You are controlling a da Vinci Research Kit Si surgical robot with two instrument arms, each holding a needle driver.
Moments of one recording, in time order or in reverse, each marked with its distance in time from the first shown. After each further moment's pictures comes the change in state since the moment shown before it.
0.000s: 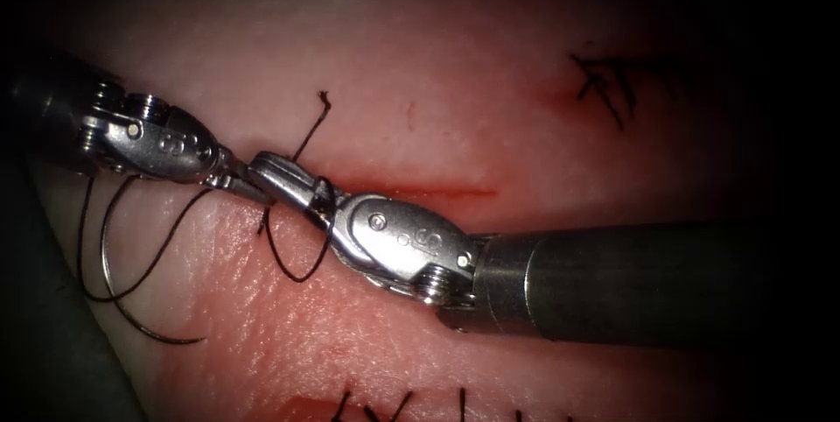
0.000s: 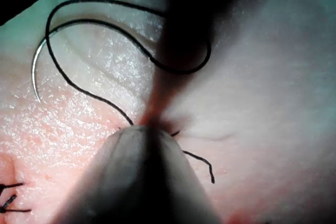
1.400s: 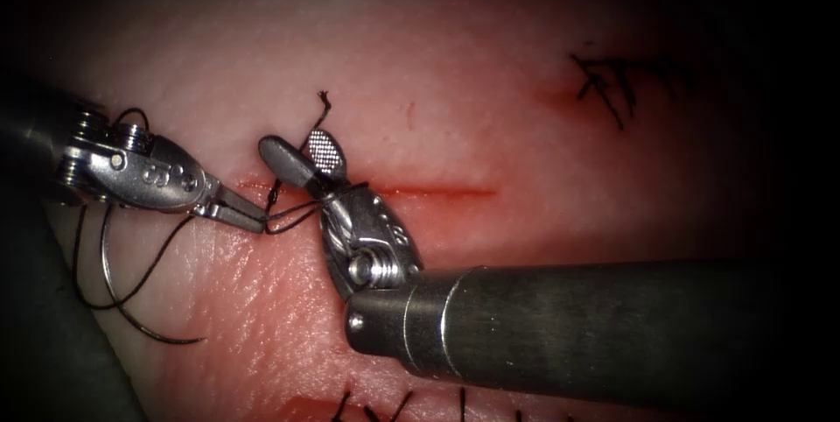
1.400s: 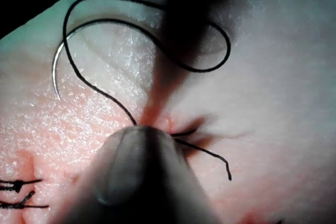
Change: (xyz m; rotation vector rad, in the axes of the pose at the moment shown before) right arm -0.006 0.002 -0.001 -0.566 -0.191 0.593; left arm -0.001 -0.002 0.000 -0.007 -0.004 -0.004
